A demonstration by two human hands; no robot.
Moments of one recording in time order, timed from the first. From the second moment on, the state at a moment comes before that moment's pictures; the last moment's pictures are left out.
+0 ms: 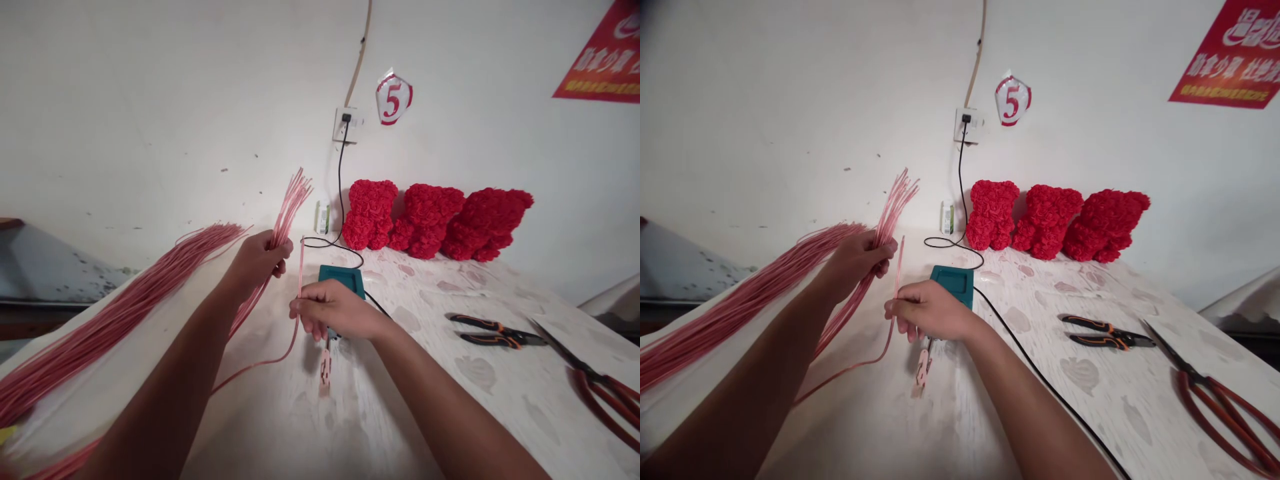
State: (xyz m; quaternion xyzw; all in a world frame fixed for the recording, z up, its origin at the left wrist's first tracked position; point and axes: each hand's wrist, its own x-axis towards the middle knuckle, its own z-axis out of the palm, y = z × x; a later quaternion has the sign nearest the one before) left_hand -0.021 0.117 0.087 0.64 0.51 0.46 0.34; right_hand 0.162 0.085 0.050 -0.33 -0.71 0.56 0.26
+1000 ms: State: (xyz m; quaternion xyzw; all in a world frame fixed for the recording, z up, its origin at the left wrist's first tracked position) left_hand -0.005 0.112 0.079 0.59 0.37 0.47 0.54; right_hand 0.154 0.082 0.051 -0.39 -0.69 0.48 0.38
